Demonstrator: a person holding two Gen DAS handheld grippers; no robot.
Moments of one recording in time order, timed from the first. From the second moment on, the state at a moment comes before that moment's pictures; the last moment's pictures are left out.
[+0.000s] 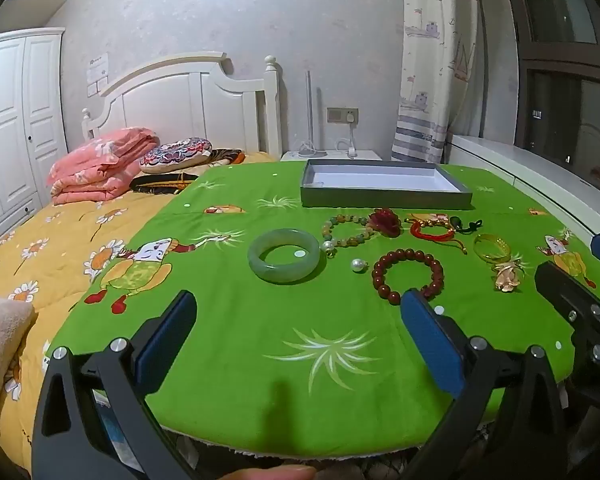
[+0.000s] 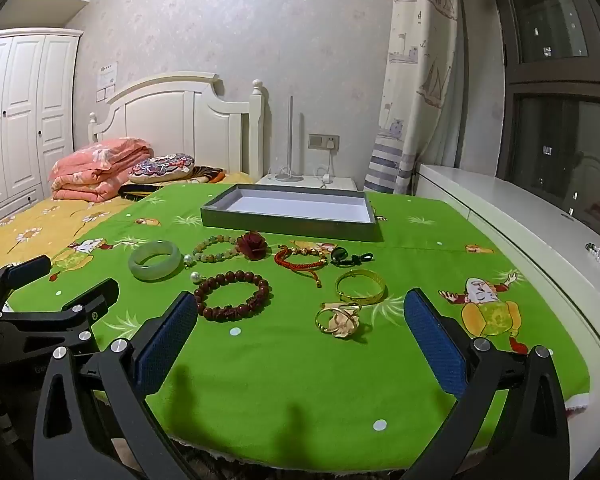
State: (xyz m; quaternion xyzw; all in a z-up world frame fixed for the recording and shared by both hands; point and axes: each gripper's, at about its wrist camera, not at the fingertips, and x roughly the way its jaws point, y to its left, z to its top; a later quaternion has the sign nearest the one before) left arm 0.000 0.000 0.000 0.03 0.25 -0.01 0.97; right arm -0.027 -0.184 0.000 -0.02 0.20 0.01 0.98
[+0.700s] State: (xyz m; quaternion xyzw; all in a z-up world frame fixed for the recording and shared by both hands) left arm -0.002 0.001 -0.002 0.03 0.25 -0.01 0.97; right arm -0.027 -0.183 -0.002 -0.02 0.20 0.01 0.98
